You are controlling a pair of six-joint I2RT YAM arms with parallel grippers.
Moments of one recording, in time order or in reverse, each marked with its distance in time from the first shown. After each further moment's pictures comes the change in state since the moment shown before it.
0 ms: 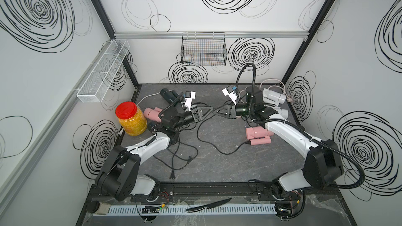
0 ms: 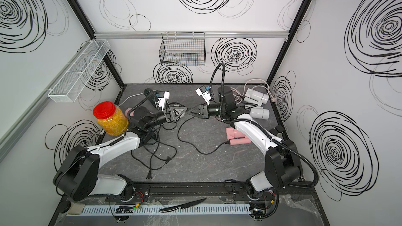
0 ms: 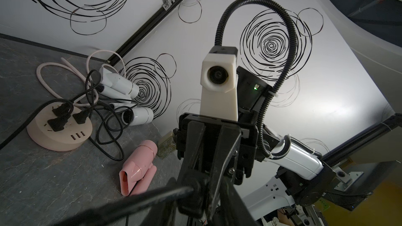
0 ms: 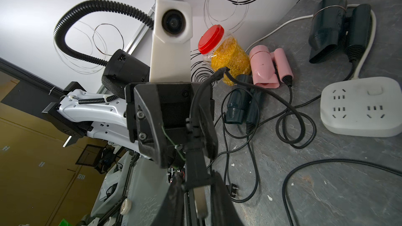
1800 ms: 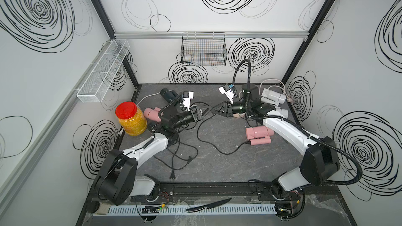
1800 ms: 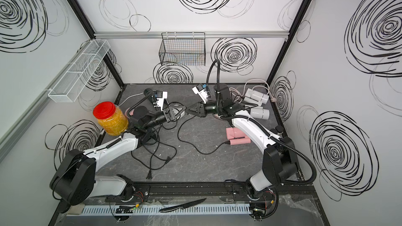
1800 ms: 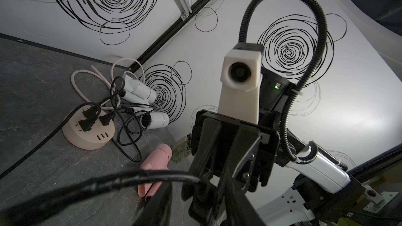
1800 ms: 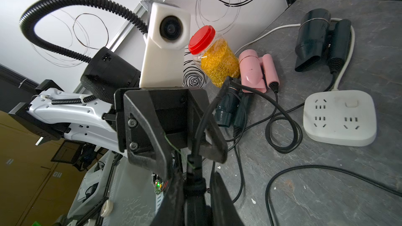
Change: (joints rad) left arm 0.011 -0.042 -0.002 -0.108 -0.082 0.061; right arm 0.031 0.044 0.101 -0.133 0.074 -0.131
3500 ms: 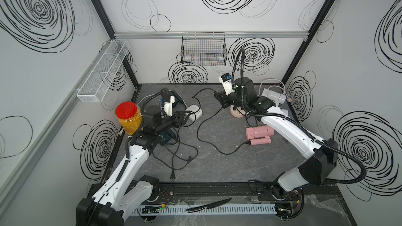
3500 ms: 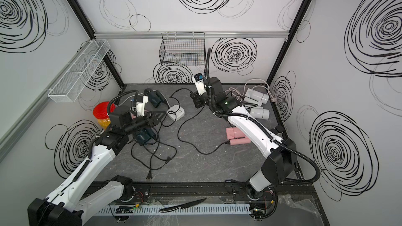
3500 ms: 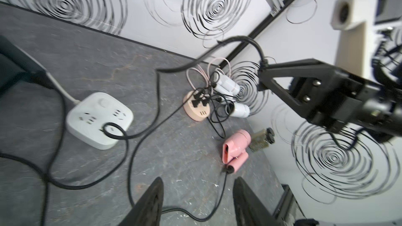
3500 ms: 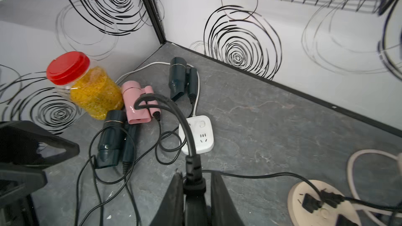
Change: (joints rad) left arm 0.169 -0.380 0.039 -0.865 -0.133 0.413; right arm 0.098 0.007 0.208 -0.230 0.775 -0.173
